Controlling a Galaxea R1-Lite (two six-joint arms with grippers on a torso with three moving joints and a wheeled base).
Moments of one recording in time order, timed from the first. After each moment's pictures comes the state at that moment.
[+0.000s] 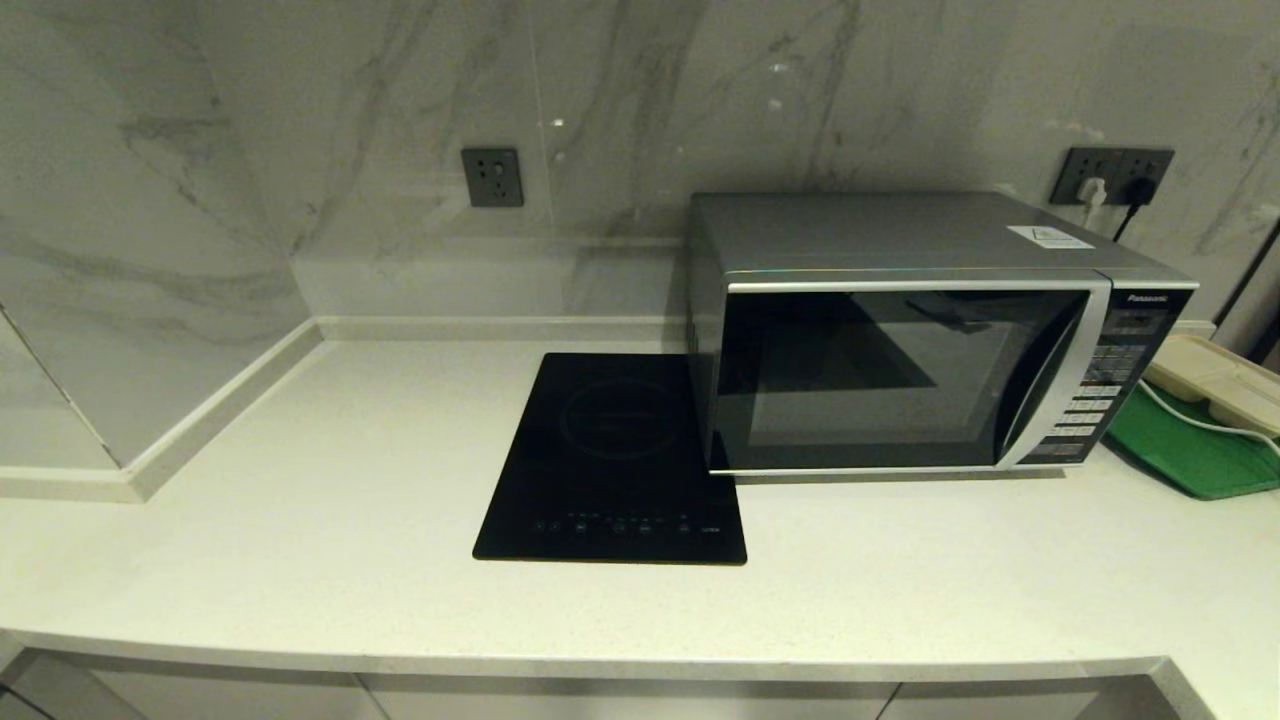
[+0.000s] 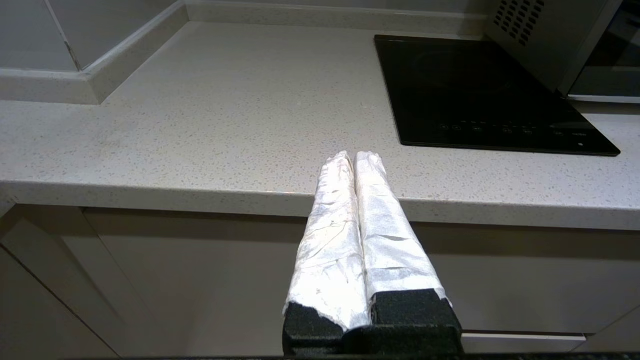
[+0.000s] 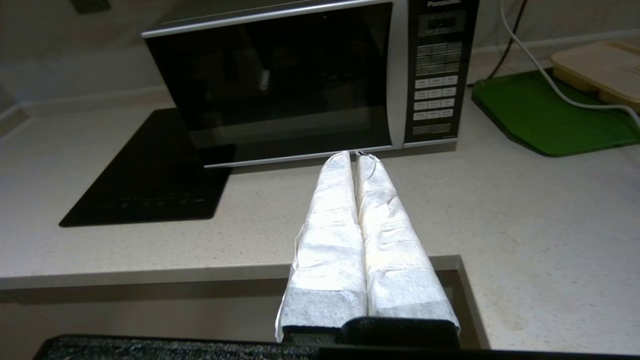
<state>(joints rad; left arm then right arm) 0.00 0.00 0.00 -0.01 0.01 -0.06 0.01 0.31 -0.68 0.34 -0.03 0.18</state>
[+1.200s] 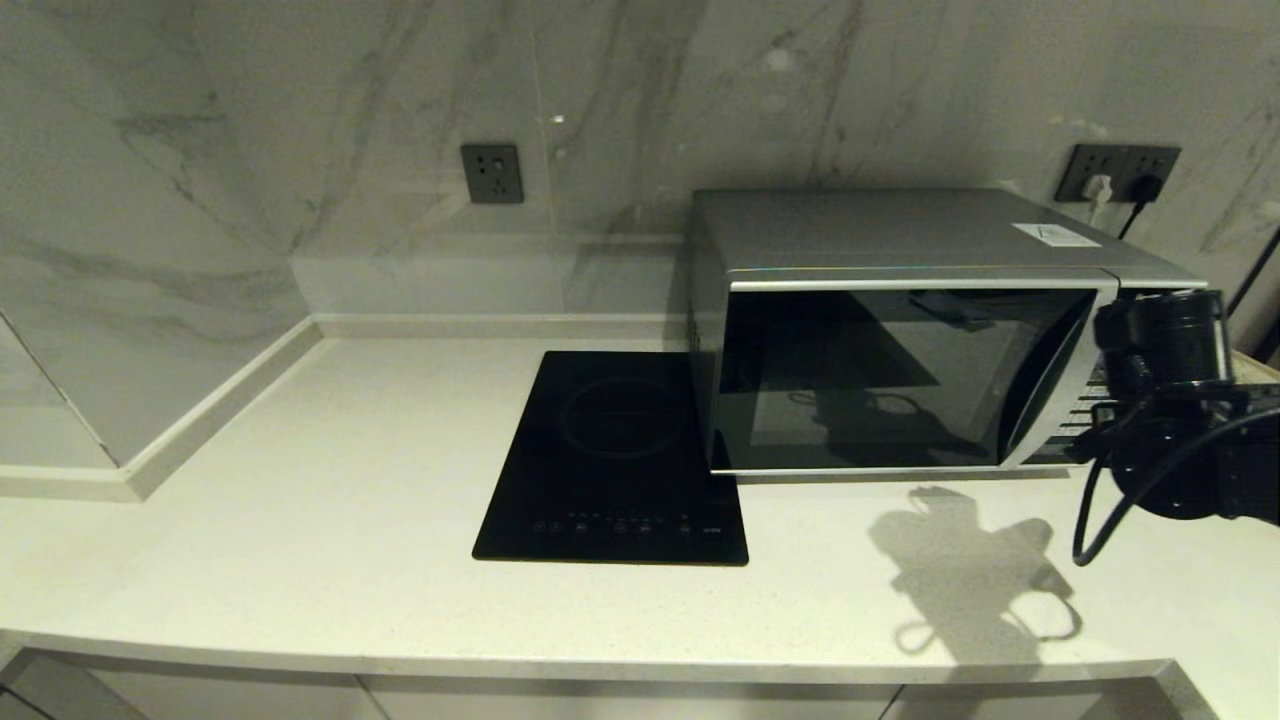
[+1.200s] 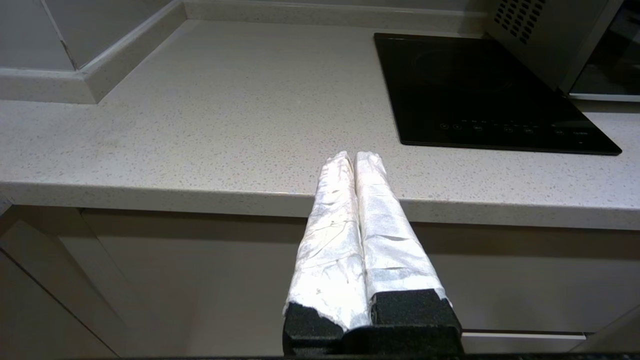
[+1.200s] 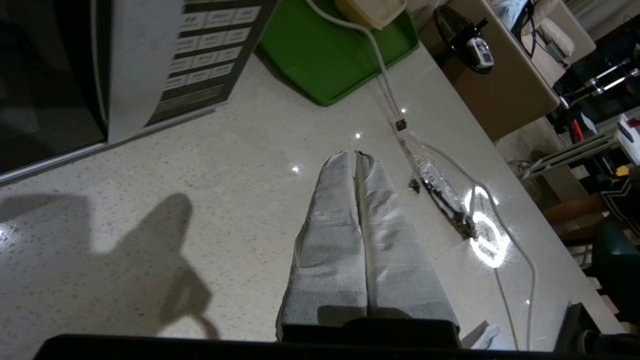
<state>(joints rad) 0.00 0.00 0.00 -0.01 0.01 -0.06 0.18 1.70 -0.91 -0.23 -1.07 0.02</state>
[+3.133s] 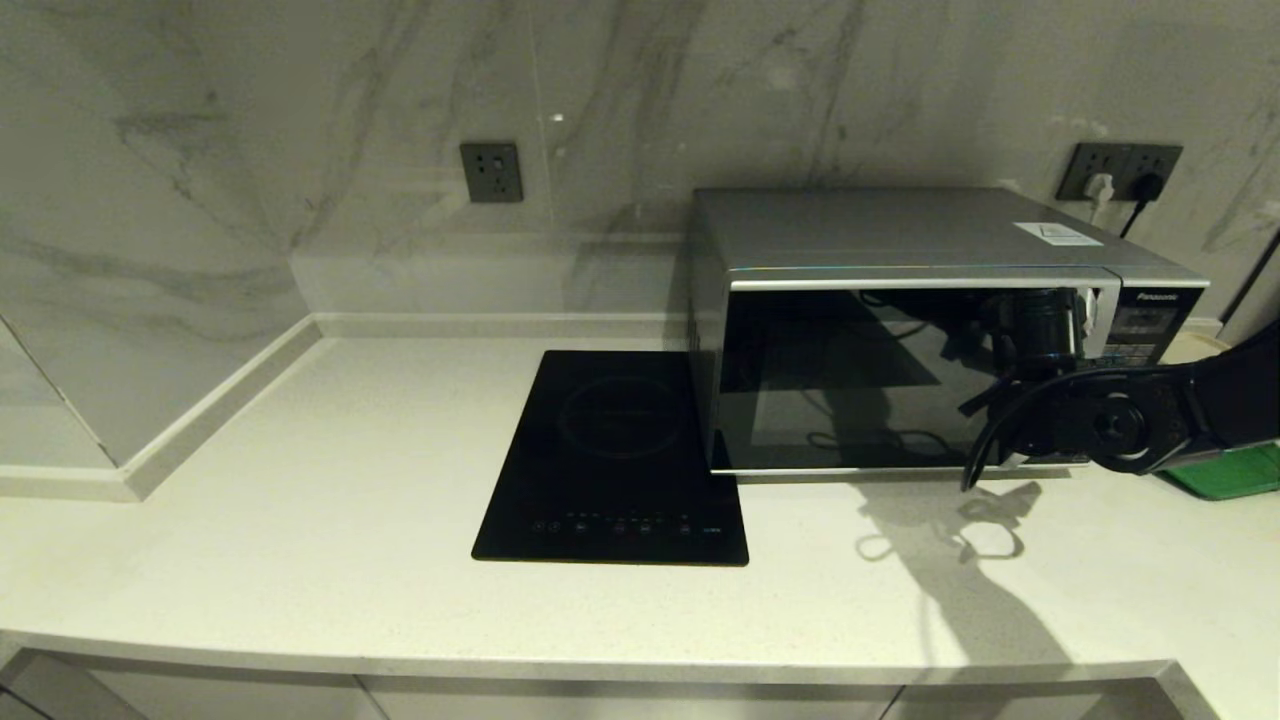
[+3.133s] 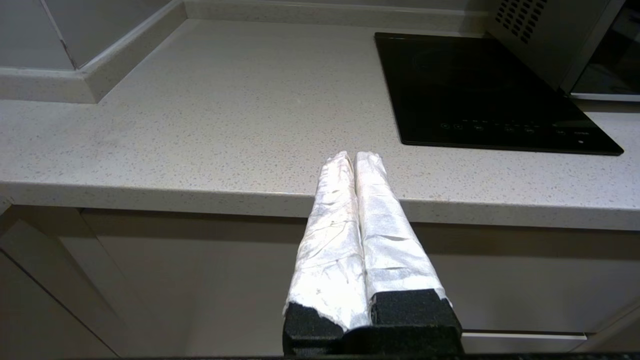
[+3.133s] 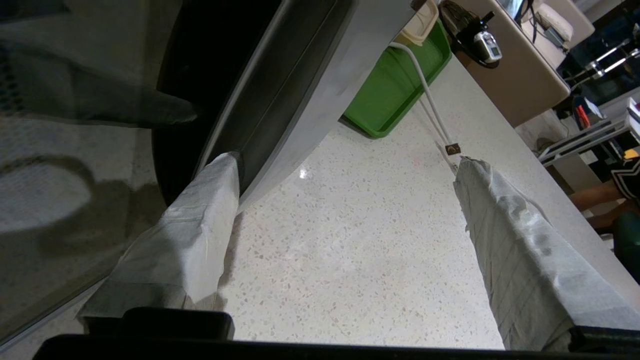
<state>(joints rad) 0.00 0.00 0.00 -0.01 0.01 -0.06 0.13 2.02 -1.20 -0.30 -1.08 0.04</state>
